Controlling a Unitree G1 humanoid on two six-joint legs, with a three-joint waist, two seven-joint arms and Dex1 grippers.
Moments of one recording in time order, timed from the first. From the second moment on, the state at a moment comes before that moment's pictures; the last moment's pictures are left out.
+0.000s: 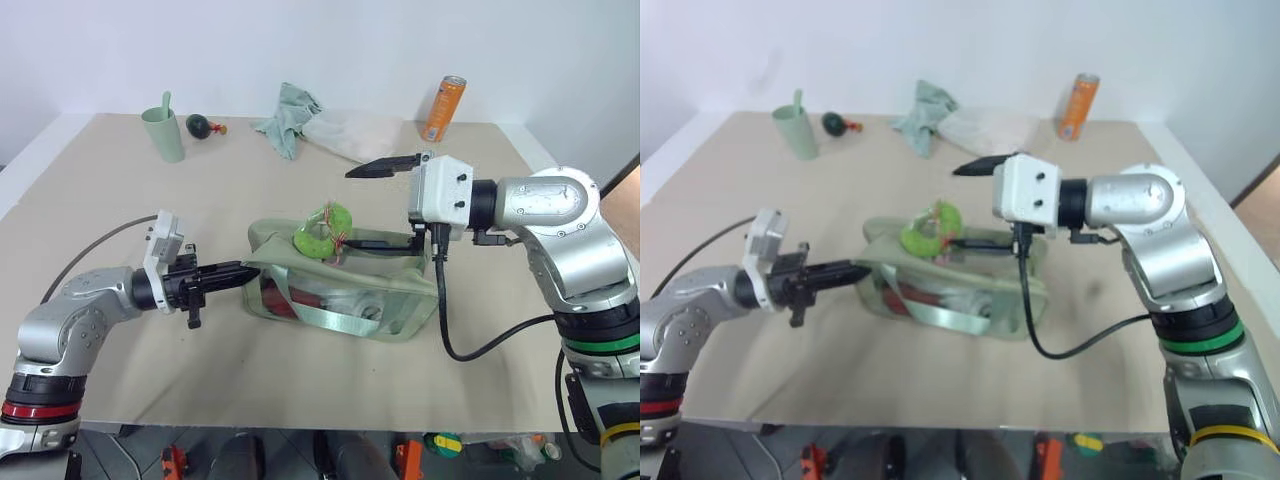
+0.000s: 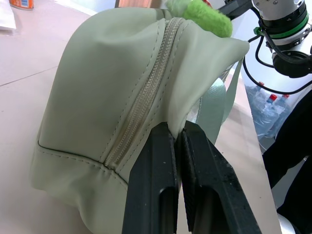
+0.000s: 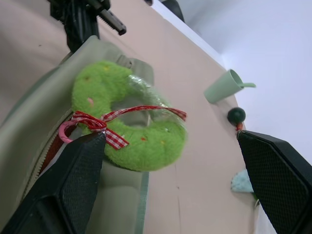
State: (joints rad) left arm -0.34 0.68 0.13 -0.15 -0.77 0.65 -1.15; right arm -0.81 -0.79 0.18 -0.21 0.27 0.15 1.11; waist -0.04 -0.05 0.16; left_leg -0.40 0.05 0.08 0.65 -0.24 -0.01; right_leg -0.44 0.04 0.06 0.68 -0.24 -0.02
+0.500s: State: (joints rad) left arm -0.32 0.68 0.14 -0.17 -0.79 0.65 -1.12; right arm -0.83 -0.75 0.20 -0.17 0.27 0.15 1.22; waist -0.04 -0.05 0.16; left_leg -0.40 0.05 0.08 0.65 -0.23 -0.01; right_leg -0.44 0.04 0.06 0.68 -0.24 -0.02
